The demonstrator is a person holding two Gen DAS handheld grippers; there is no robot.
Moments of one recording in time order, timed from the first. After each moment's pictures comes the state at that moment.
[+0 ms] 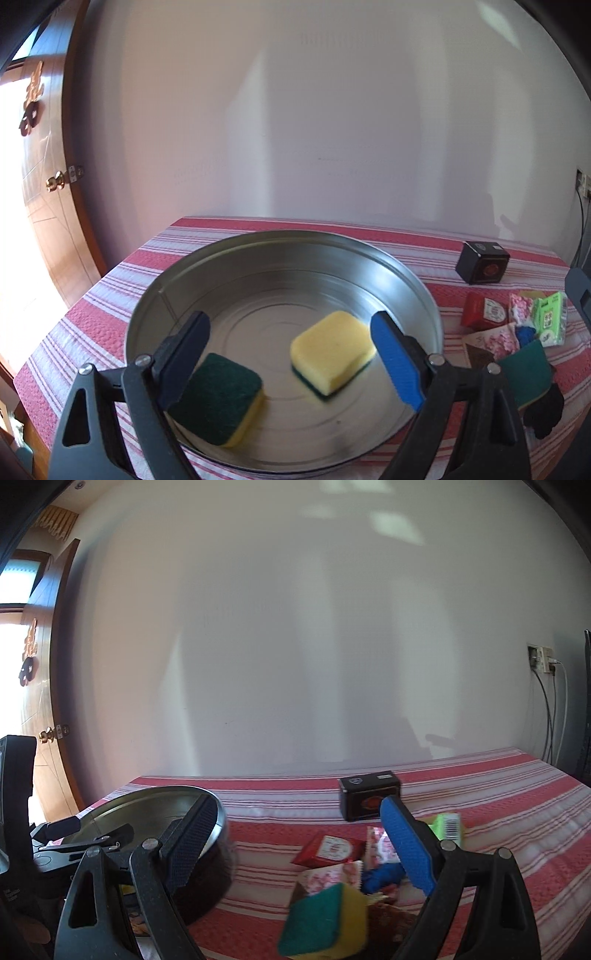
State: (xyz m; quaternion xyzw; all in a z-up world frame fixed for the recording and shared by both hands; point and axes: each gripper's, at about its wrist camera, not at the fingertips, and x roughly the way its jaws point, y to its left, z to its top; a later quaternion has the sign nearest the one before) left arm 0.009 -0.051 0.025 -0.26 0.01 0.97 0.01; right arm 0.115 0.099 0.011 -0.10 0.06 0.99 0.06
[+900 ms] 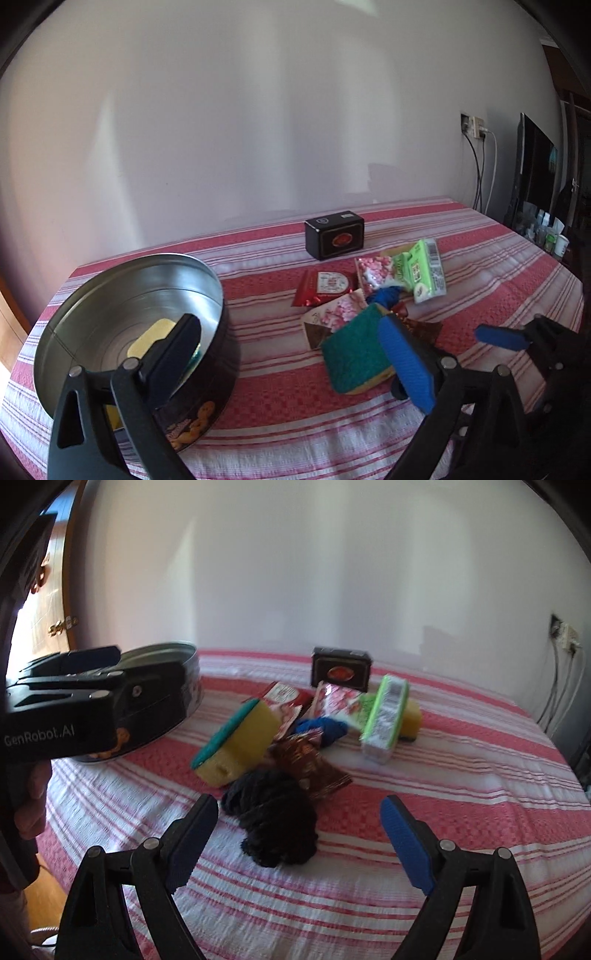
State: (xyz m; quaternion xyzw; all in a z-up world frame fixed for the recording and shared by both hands) left arm 0.063 0.067 0.034 -0.24 0.10 0.94 0.21; right arm 0.135 0.142 -0.052 -0.33 -0.02 0.94 -0.01
